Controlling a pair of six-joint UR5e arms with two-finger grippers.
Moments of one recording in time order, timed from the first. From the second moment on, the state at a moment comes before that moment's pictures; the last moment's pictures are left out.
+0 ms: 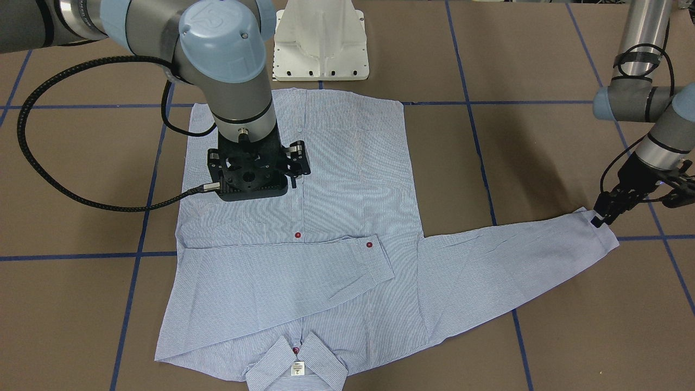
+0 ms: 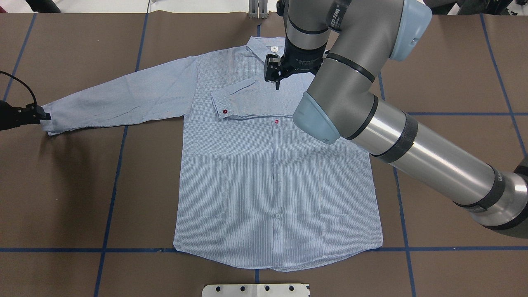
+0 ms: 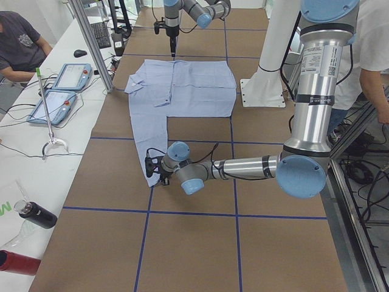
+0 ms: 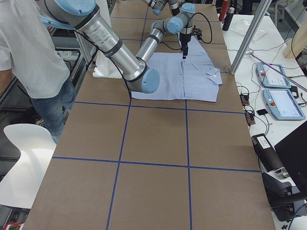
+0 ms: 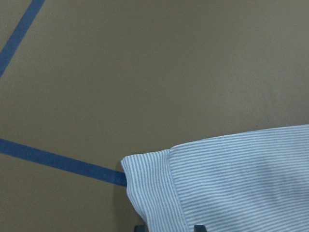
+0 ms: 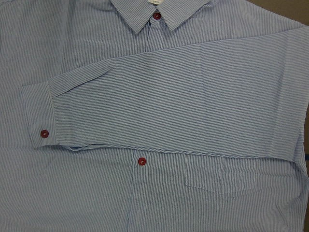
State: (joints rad) left arm -1.03 -1.64 -1.28 -2.71 -2.01 -1.21; right arm 0.78 -0.66 1.60 -1.87 2.04 0.88
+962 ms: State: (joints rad) left arm -1.03 -1.65 -1.28 -2.70 -2.02 -1.21; right arm 0.78 -0.67 1.60 -1.87 2.04 0.89
